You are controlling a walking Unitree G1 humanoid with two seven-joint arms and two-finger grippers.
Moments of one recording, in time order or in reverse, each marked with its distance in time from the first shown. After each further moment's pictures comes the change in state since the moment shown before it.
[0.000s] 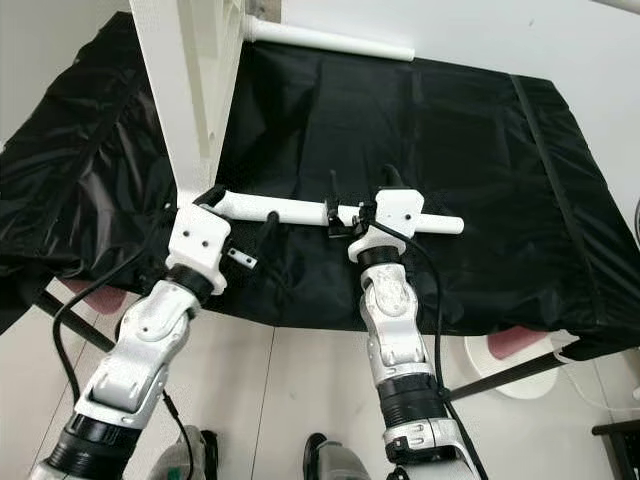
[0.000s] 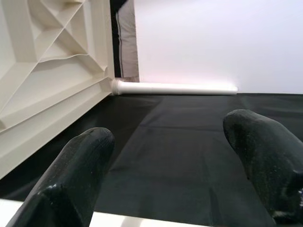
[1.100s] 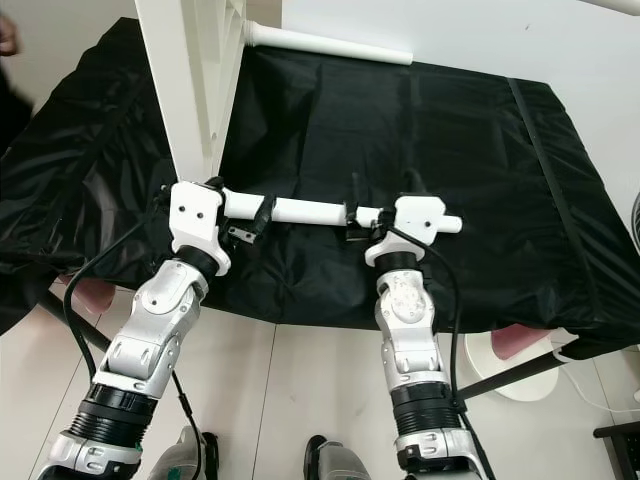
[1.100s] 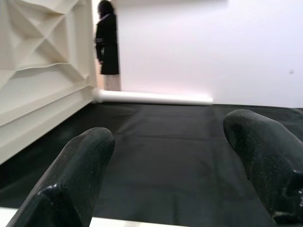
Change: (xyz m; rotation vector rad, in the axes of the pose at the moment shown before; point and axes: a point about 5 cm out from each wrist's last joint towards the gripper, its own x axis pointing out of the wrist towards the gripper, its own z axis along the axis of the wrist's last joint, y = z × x) left arm 0.017 0.011 -0.010 -0.142 0.042 0.062; right arm -0.007 -0.024 0.005 -0.070 -0.018 -0.077
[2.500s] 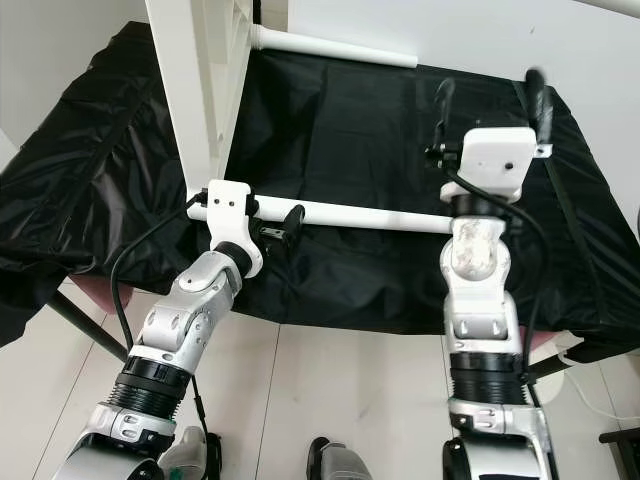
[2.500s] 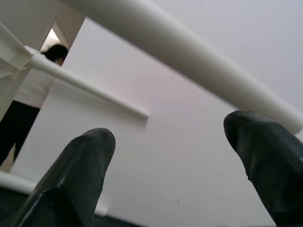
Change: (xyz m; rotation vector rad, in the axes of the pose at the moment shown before) left arm 0.029 -0.026 -0.015 -0.266 0.207 -0.057; right arm 0.035 -0.044 0.098 -0.518 -0.399 -0.186
